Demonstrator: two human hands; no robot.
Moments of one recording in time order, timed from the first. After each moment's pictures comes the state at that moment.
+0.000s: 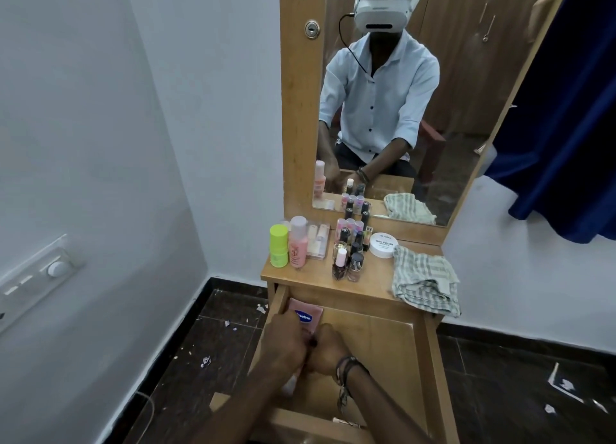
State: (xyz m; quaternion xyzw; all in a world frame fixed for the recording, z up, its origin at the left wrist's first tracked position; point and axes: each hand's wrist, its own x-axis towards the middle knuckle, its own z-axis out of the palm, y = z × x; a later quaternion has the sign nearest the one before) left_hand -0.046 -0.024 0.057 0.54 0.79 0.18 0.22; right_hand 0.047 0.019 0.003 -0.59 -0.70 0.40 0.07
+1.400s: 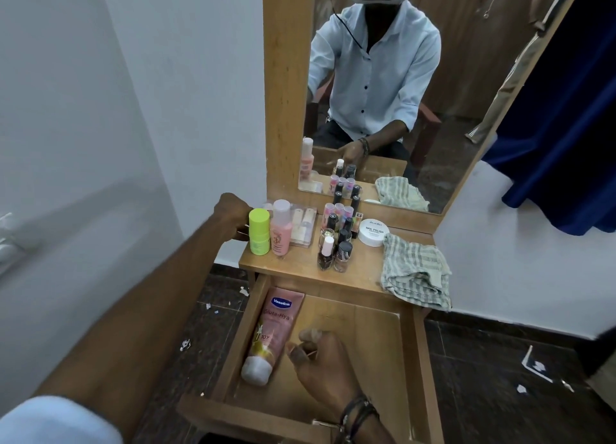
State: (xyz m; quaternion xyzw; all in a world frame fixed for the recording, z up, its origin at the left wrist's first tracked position) left_hand -0.147 0.134 0.125 0.33 0.76 0.39 0.41; right_hand 0.072 -0.017 0.005 -0.61 -0.64 0.41 0.23
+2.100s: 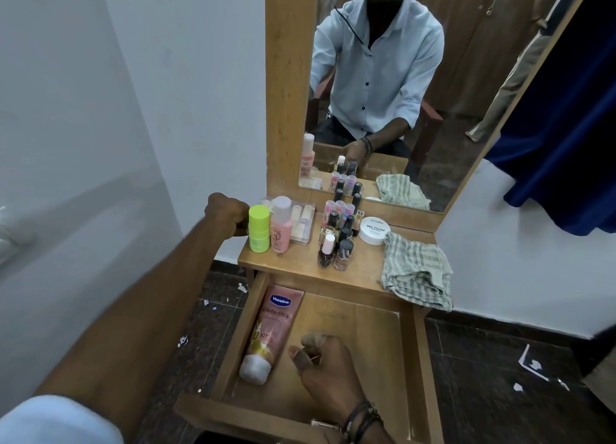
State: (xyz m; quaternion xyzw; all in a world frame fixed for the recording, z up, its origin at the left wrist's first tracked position) left_hand -0.157 0.144 0.106 0.24 0.76 0.46 0.39; right_hand 0.080 -0.021 -0.002 -0.63 -0.61 0.42 0.24
